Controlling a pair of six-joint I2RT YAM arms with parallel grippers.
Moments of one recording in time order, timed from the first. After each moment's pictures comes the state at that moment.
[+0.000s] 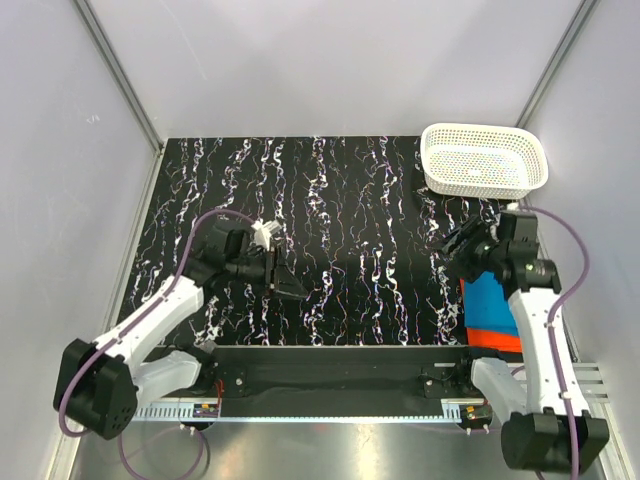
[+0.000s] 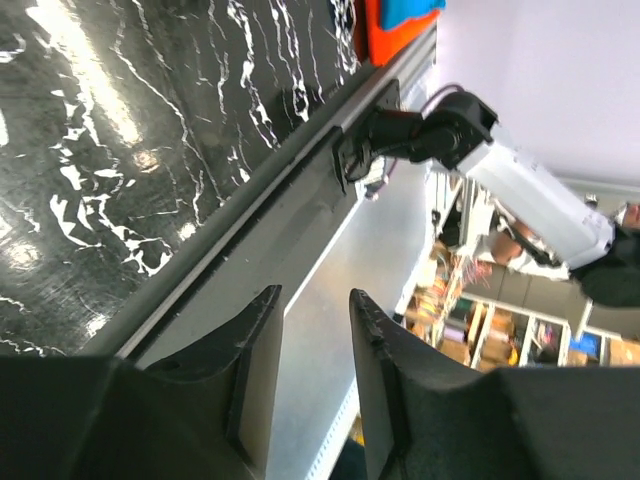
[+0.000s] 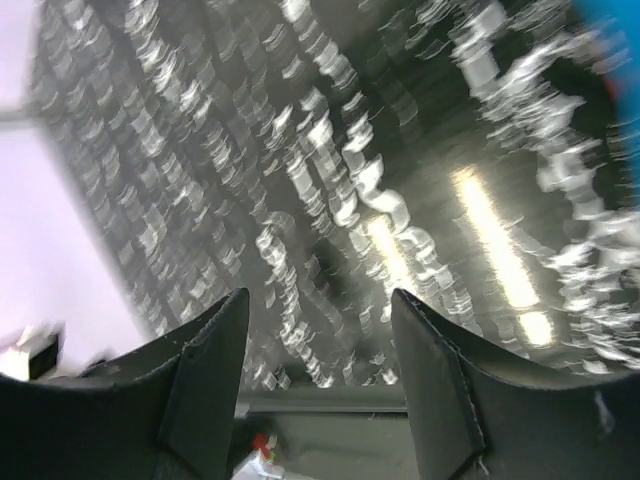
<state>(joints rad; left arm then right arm) -0.43 1.10 0.69 -0.38 0.90 -0.68 -0.11 0.92 0.93 -0.84 -0.32 0.76</state>
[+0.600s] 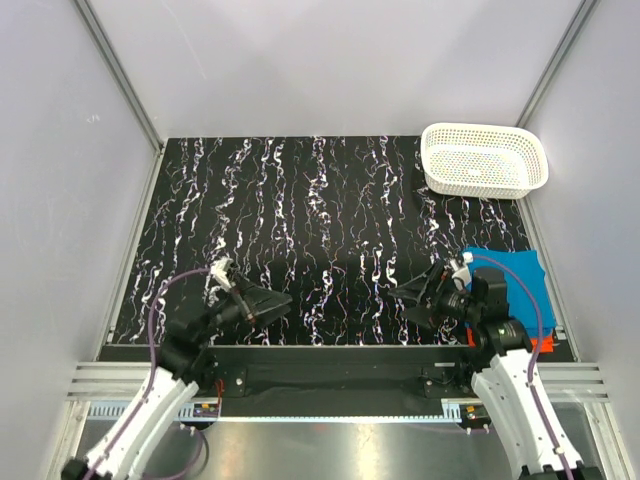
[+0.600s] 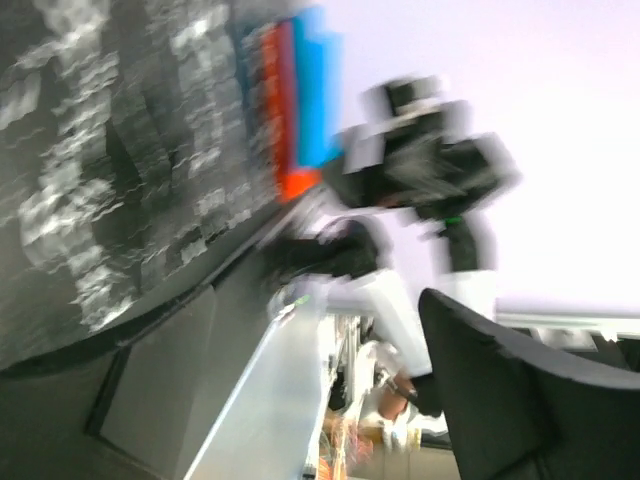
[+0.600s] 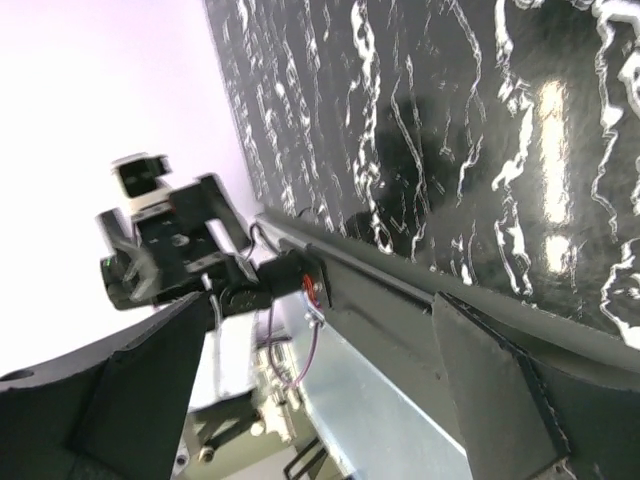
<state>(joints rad) -0.42 0.27 0.03 0.07 0.63 -1.35 0.11 0.48 0.34 -0.48 -0.73 1.04</state>
